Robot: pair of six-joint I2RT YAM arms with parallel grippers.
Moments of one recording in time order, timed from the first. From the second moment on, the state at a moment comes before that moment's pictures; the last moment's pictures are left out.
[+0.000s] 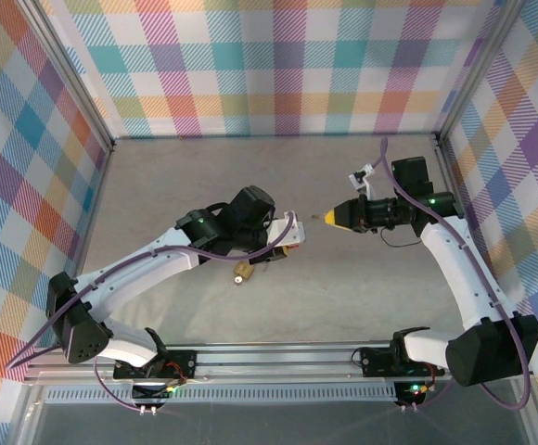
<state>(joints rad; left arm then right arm) -0.90 1.41 1.32 -0.74 0.07 0.57 0.19 1.23 1.21 -0.92 -1.01 0.29</state>
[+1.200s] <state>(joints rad) -0.92 1.42 1.34 -0.74 0.07 0.58 0.31 1.25 1.13 -0.99 -1.09 0.21</state>
